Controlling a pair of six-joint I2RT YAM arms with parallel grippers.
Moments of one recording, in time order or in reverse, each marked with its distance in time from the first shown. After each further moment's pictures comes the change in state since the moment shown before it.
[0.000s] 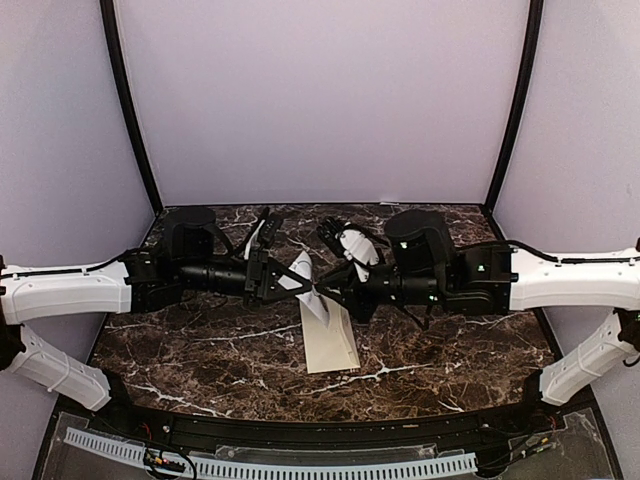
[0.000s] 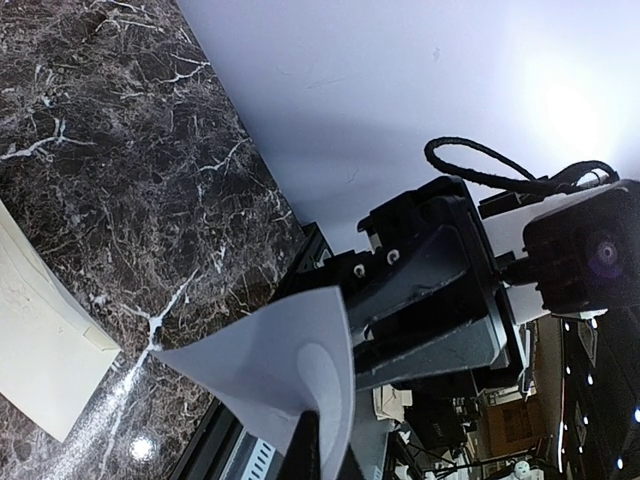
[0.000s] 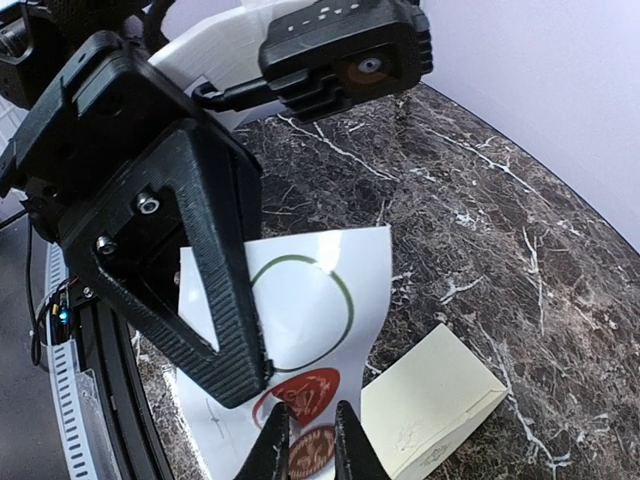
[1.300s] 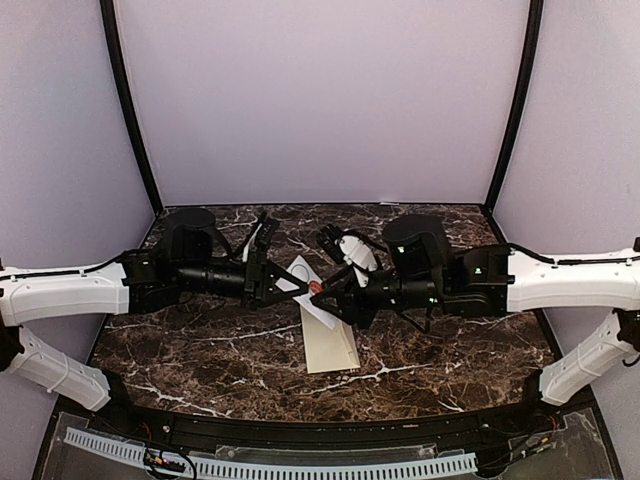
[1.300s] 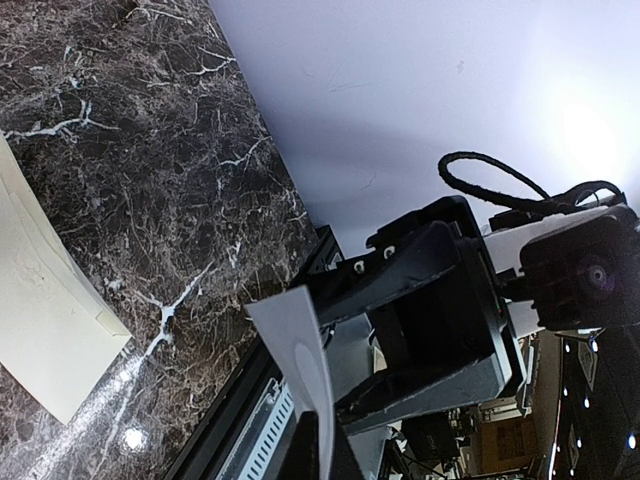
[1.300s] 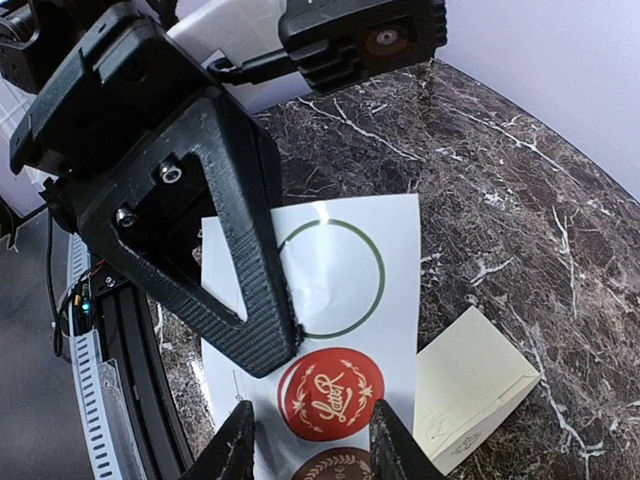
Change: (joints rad) left arm 0.001 -0.014 -0.010 -0.043 -0.038 -0.036; right arm -0.003 -0.002 -0.023 0.004 -0.061 0.052
